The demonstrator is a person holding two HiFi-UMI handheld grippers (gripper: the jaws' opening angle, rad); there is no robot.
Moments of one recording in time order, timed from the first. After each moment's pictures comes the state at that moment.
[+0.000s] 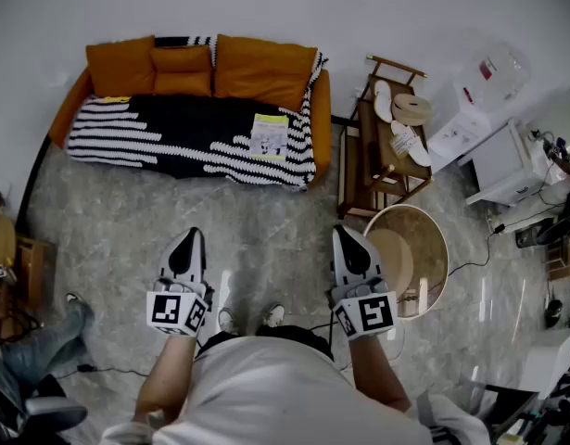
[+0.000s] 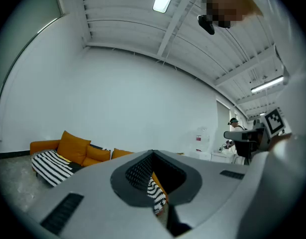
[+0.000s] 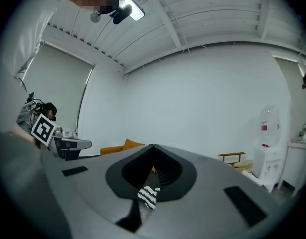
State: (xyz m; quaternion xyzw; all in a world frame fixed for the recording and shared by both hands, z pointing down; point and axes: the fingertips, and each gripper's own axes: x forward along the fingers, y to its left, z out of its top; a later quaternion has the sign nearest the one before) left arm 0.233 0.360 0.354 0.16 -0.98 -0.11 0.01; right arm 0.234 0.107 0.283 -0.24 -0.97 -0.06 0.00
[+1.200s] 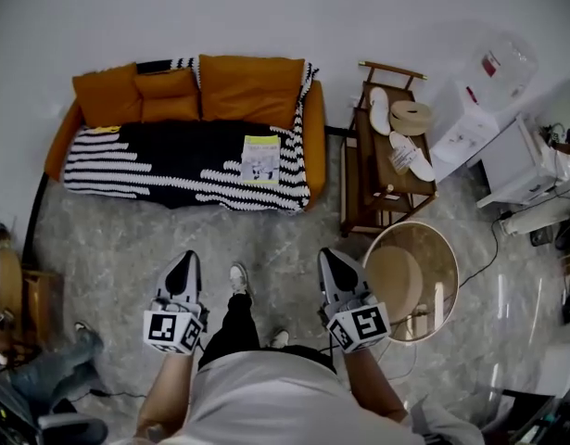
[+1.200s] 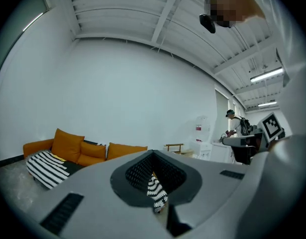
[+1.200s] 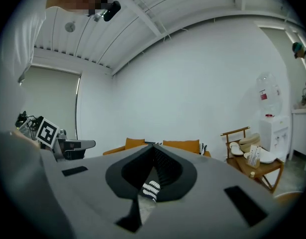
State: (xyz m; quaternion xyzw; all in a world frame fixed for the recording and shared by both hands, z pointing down) left arm 0.138 0.303 0.382 0.18 -0.98 -0.08 0.05; right arm 0.141 0.046 0.353 -0.25 -0.97 0.04 0.06
